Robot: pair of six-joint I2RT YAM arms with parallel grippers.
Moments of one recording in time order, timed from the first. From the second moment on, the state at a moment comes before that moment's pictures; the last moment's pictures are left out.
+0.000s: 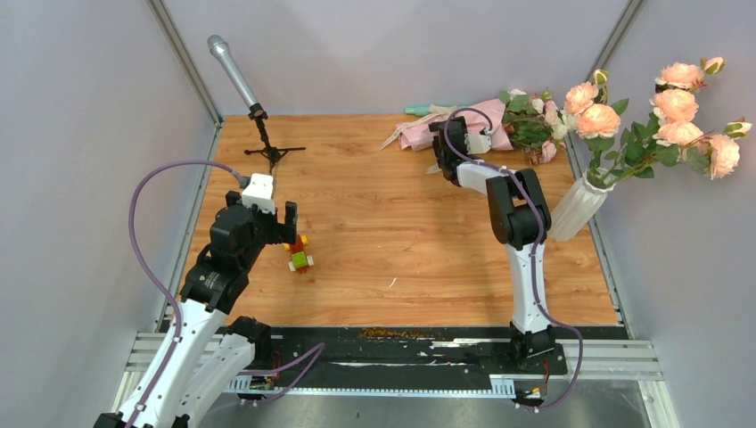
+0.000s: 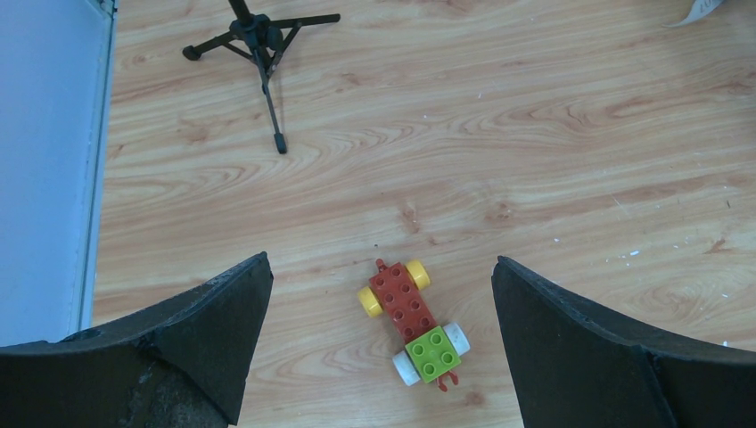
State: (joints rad) left arm -0.33 0.63 0.72 -0.43 -0.17 0.01; right arm 0.29 2.31 1.60 0.25 0.41 1.41
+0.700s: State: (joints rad) left arm -0.33 0.63 0.72 -0.43 -0.17 0.01; right arm 0.27 2.43 1.79 0.13 0.43 1.50
